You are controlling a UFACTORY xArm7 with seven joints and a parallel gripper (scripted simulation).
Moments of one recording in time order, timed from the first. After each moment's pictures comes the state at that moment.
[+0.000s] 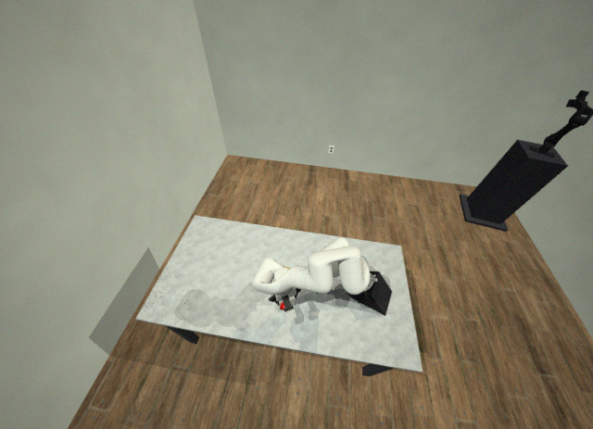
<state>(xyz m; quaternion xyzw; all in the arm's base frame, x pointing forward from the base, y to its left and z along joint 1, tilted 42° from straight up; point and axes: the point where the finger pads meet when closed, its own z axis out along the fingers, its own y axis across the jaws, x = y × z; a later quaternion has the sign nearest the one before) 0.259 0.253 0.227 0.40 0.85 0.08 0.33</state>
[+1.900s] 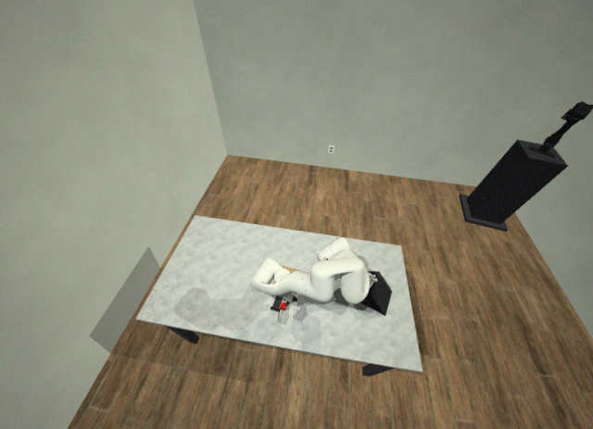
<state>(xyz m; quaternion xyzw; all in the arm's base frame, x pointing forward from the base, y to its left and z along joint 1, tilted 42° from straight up) 0.271 0.265 0.230 0.63 0.69 0.20 0.30</state>
